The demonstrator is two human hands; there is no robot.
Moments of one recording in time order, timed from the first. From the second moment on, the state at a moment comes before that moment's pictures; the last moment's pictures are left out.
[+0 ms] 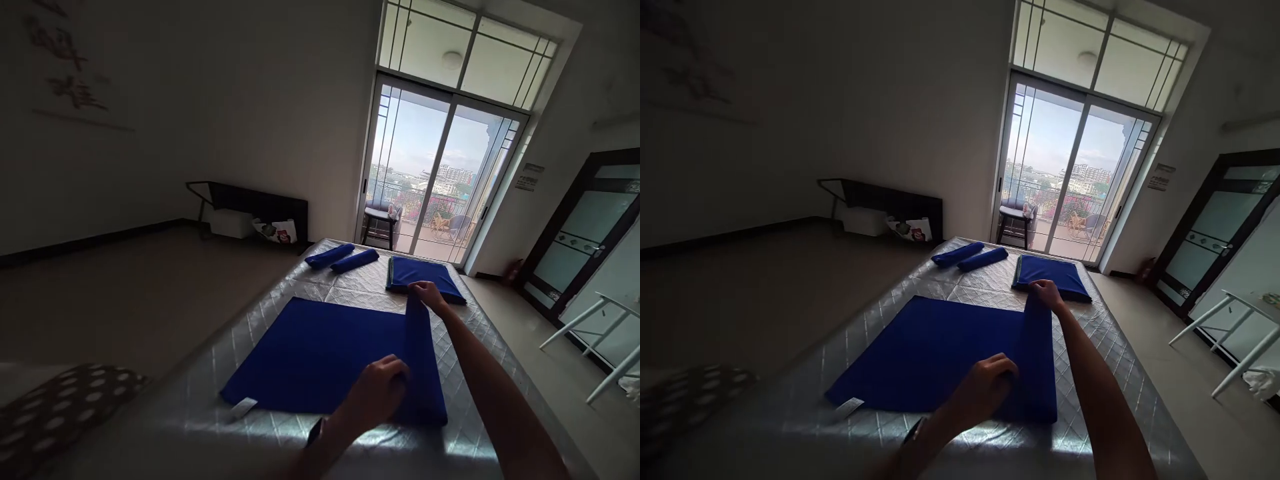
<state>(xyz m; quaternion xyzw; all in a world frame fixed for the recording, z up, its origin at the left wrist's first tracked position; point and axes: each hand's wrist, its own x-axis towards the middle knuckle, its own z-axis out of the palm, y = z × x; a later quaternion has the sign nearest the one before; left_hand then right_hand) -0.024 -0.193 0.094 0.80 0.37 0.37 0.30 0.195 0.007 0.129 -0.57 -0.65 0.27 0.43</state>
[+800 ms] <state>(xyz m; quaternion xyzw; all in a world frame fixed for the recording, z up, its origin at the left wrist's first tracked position) -0.280 -0.200 0.071 0.53 0.79 0.13 0.27 -0.136 0.075 0.034 -0.44 -0.86 0.15 0.20</state>
